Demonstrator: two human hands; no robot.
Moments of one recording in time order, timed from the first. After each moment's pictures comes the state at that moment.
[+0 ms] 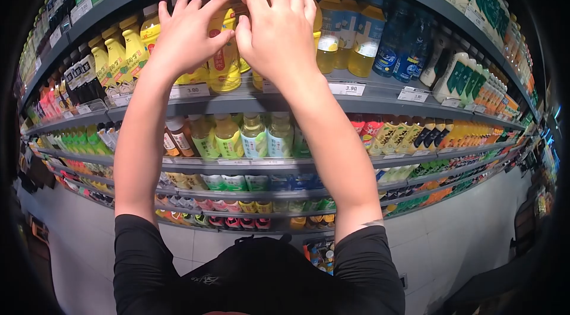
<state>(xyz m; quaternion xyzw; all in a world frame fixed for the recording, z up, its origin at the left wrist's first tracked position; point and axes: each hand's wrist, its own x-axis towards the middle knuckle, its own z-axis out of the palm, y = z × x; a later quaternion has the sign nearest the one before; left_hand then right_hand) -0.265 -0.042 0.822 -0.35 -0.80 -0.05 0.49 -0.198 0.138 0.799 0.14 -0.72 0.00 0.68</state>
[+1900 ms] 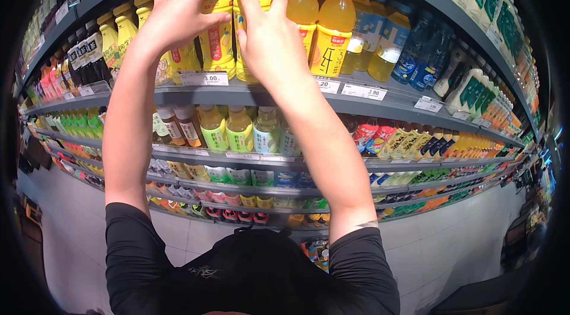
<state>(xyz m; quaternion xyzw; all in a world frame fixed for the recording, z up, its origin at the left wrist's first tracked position) -0.286 -0.092 0.841 -0.33 -0.84 -0.05 0.42 -0.213 0.085 0.781 0.10 -0.84 0.10 0.52</state>
